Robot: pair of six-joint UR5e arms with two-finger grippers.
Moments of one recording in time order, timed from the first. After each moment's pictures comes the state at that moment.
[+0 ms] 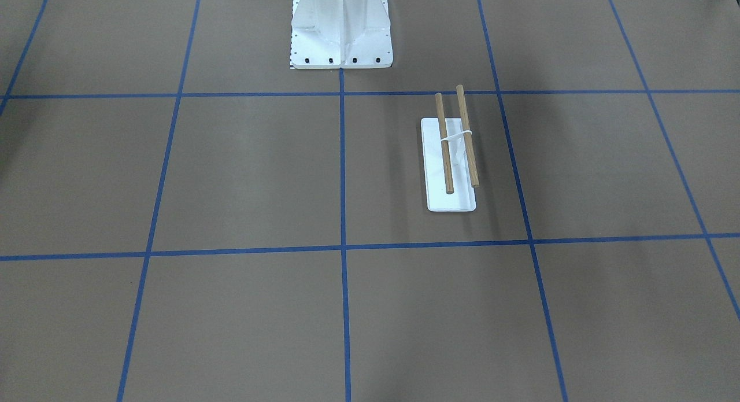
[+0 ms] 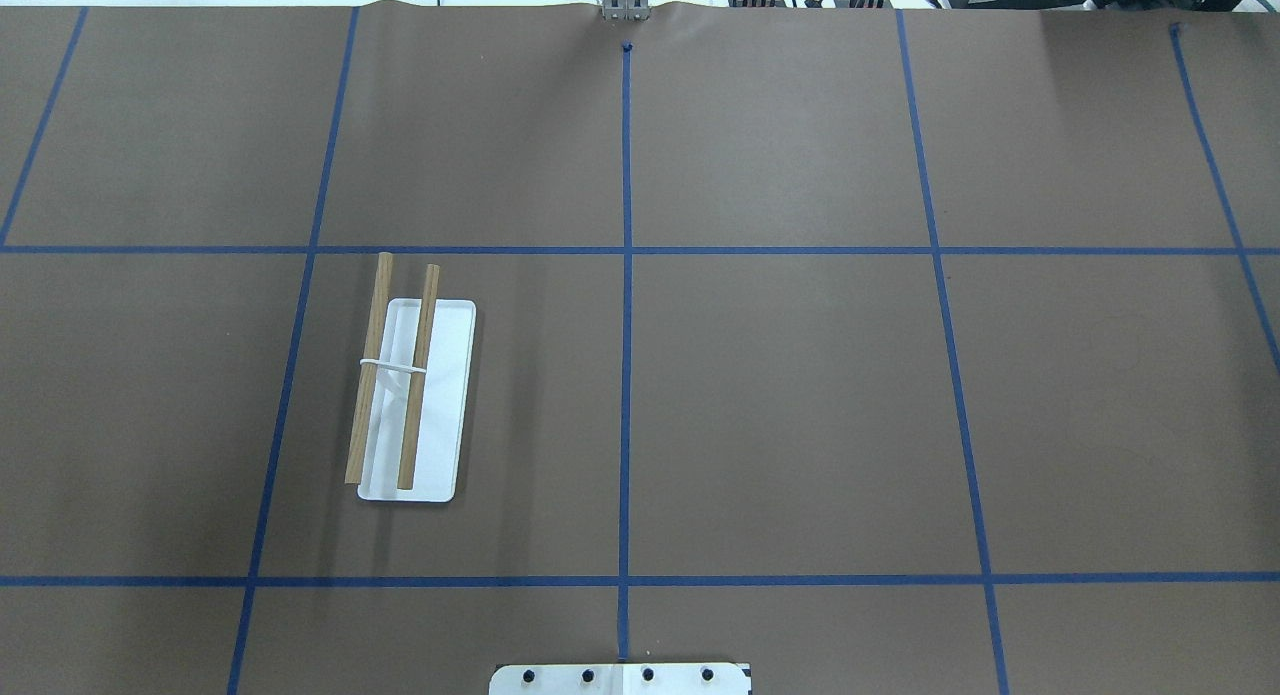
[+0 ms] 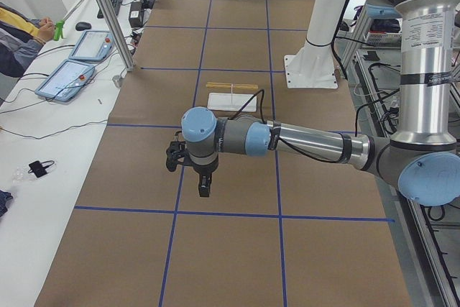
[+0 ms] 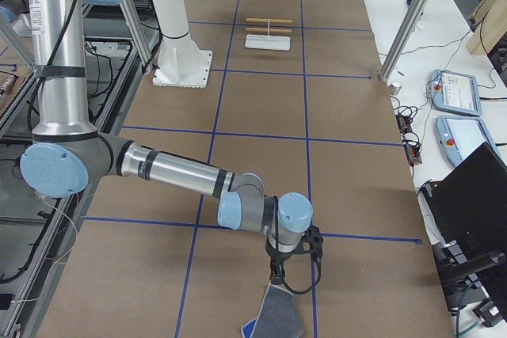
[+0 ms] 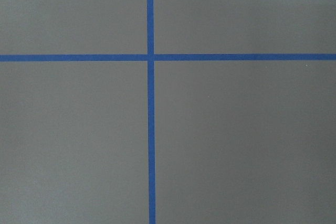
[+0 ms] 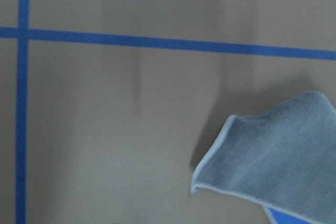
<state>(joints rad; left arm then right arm) -1.53 -1.50 -1.80 -1.51 -2.40 -0.07 1.62 -1.48 1.20 -1.45 2.22 -0.17</state>
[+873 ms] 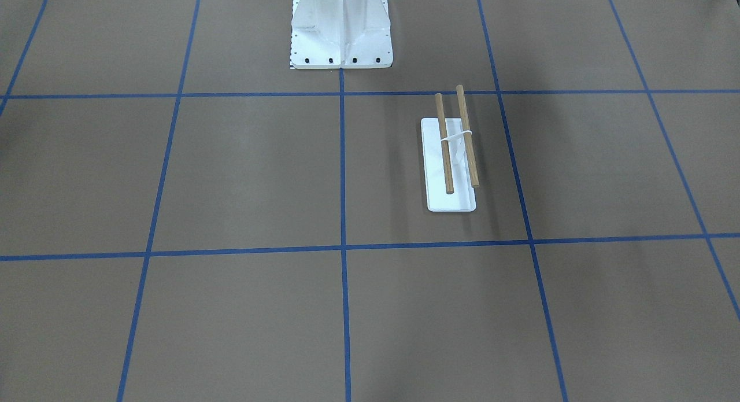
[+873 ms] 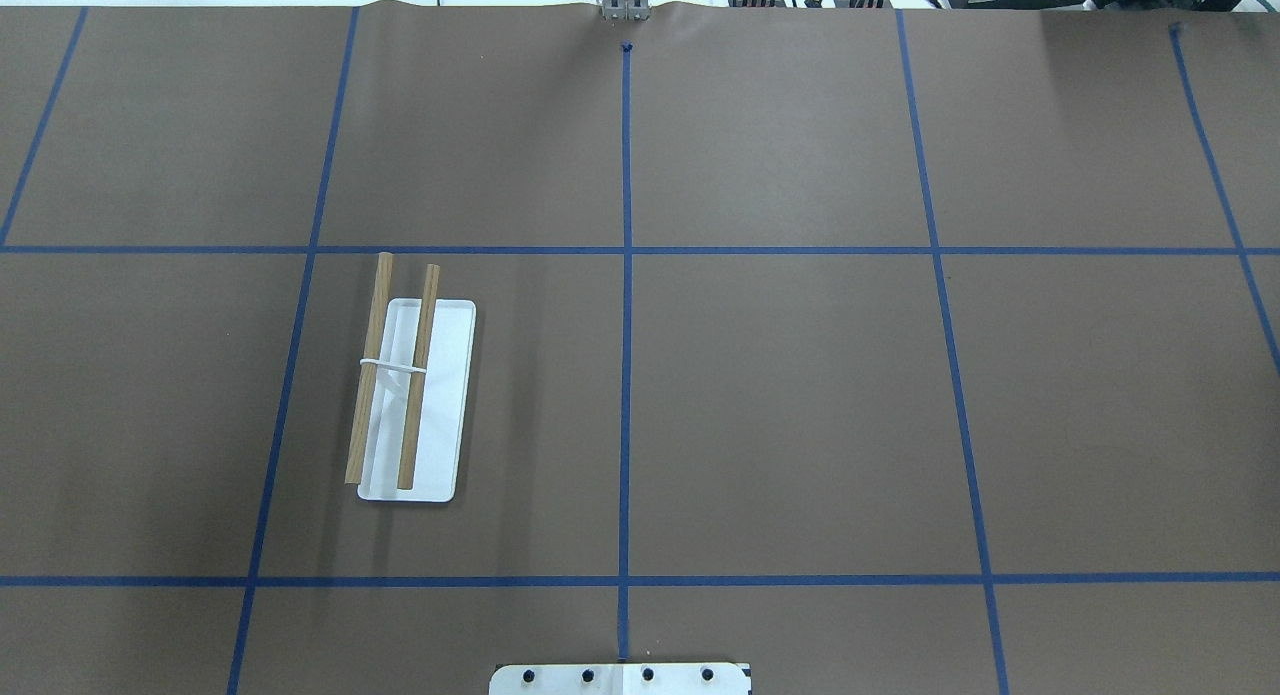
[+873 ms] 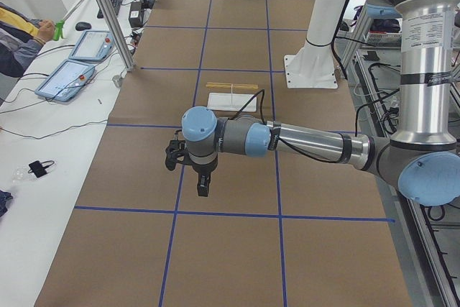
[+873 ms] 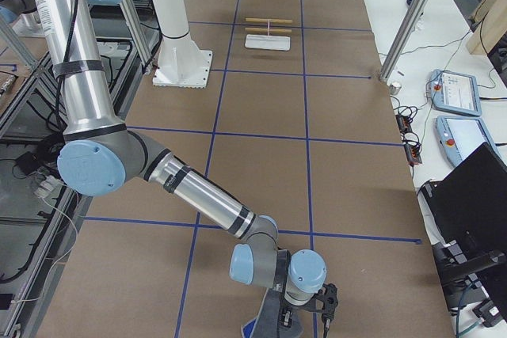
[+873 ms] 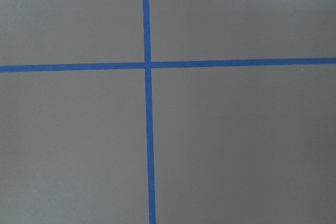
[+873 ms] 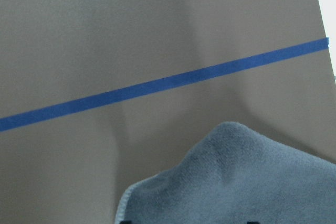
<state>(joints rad) -1.53 -1.50 -1.80 -1.53 -2.40 -0.07 1.65 -1.35 0.78 -1.09 2.22 0.19</state>
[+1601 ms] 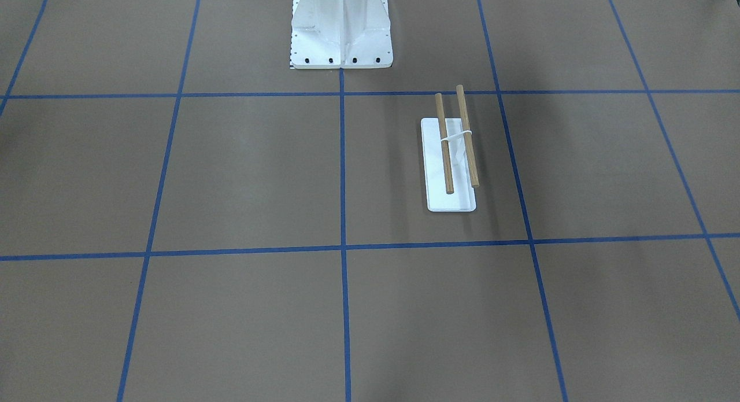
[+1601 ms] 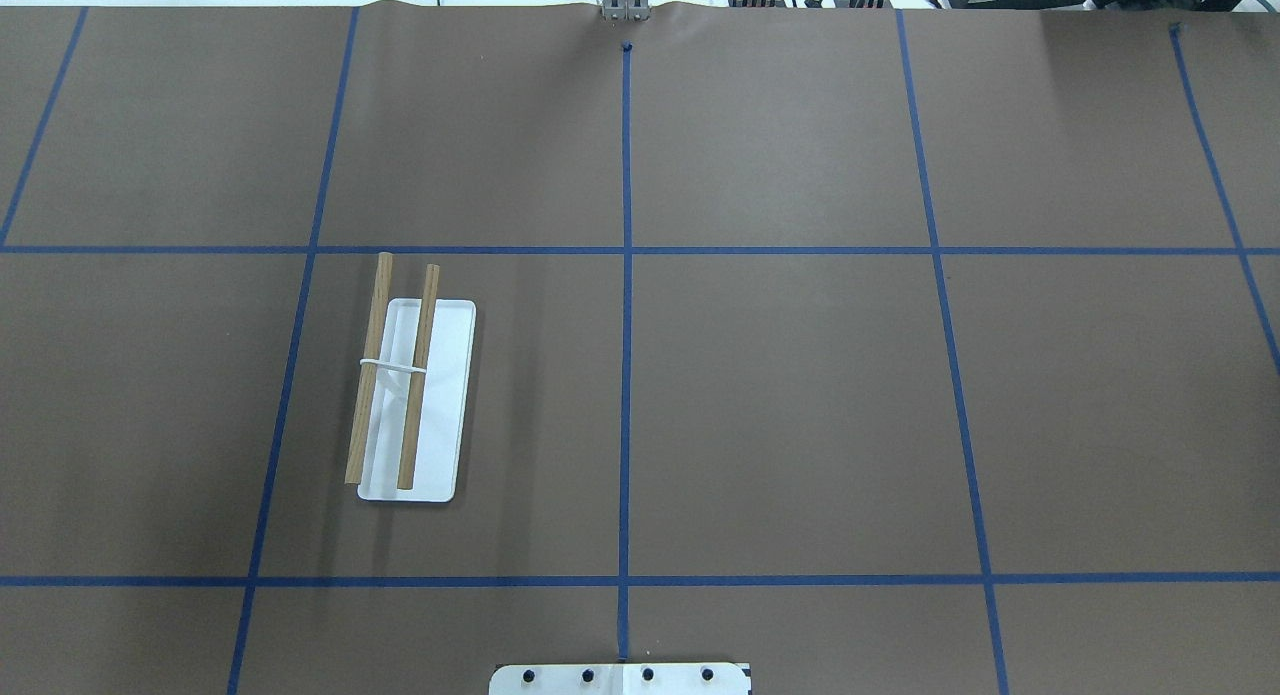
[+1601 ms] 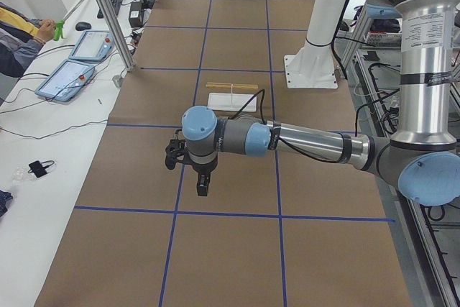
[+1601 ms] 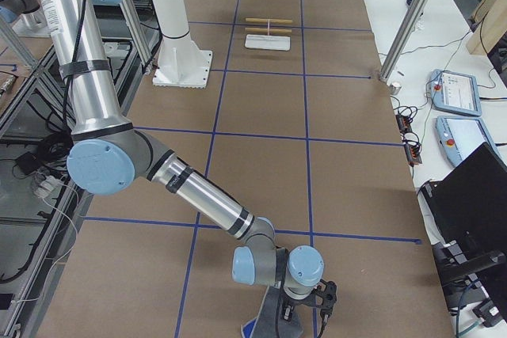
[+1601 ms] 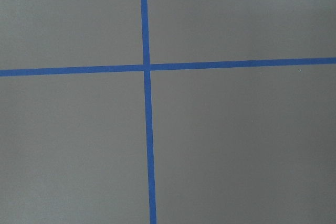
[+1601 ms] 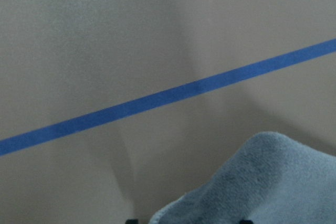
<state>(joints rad) -1.53 -1.50 -1.80 -1.53 -2.39 -0.07 1.58 -1.34 0.72 -0.99 2.21 0.28</state>
